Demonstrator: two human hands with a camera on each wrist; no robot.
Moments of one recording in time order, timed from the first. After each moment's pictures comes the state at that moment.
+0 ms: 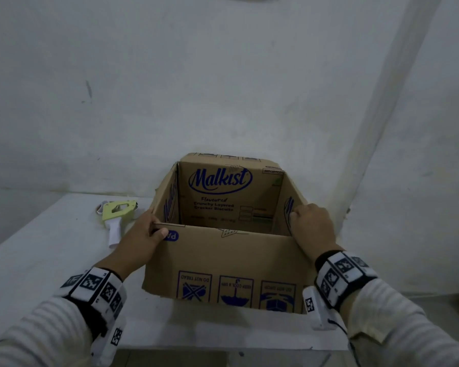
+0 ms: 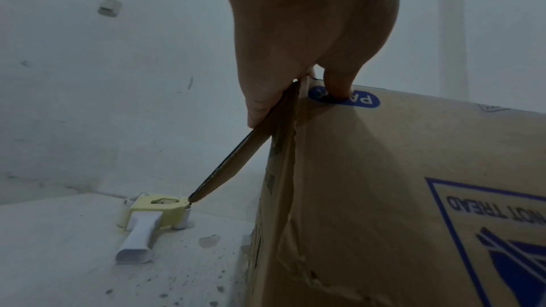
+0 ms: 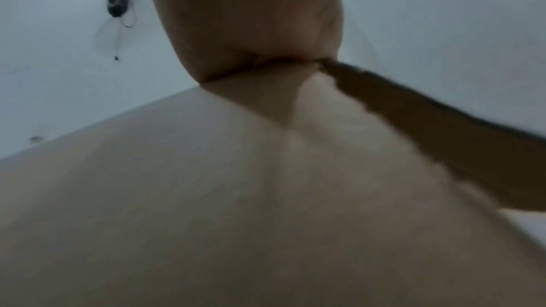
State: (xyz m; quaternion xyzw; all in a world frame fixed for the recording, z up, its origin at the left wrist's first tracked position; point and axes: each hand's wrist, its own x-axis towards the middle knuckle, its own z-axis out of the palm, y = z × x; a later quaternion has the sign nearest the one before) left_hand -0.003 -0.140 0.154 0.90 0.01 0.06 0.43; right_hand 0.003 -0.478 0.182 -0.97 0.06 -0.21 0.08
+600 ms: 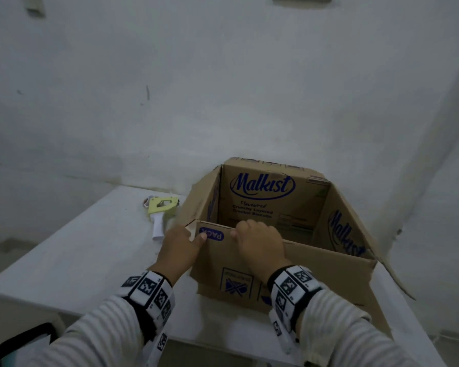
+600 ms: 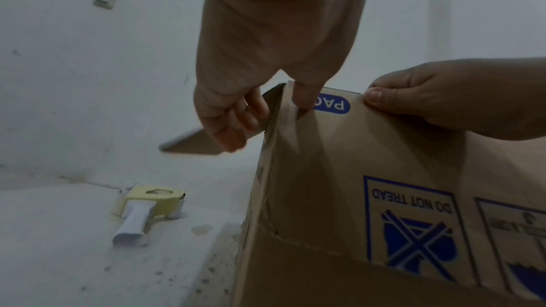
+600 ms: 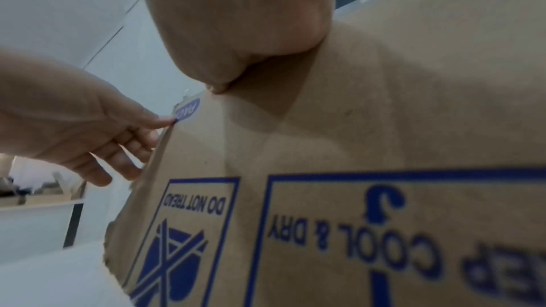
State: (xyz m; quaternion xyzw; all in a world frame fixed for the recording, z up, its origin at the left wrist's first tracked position) left_hand -0.014 -0.130 0.137 0.89 0.16 0.07 0.42; right_hand 0.005 -0.304 0.155 -0.96 -0.20 -0.17 0.03
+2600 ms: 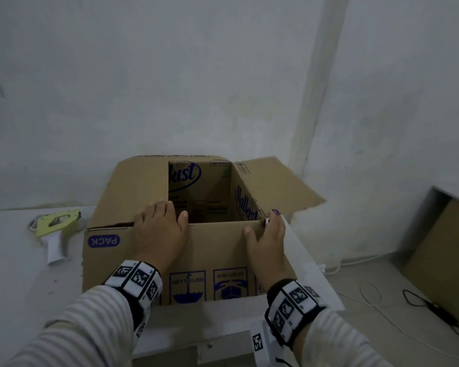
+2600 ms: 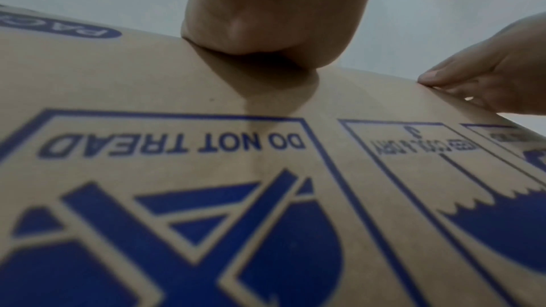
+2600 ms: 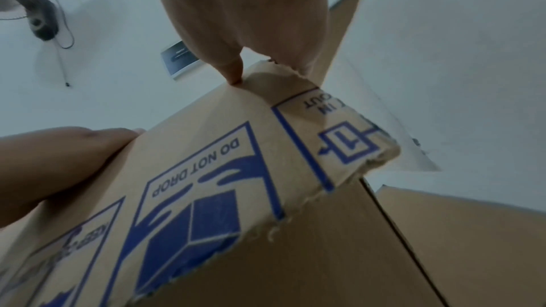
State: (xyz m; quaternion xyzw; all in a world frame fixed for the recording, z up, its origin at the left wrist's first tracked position) left_hand -0.003 -0.284 0.160 0.98 -0.07 0.16 0.09; right_hand -0.067 -0.478 0.137 -0.85 0.15 -0.24 0.45
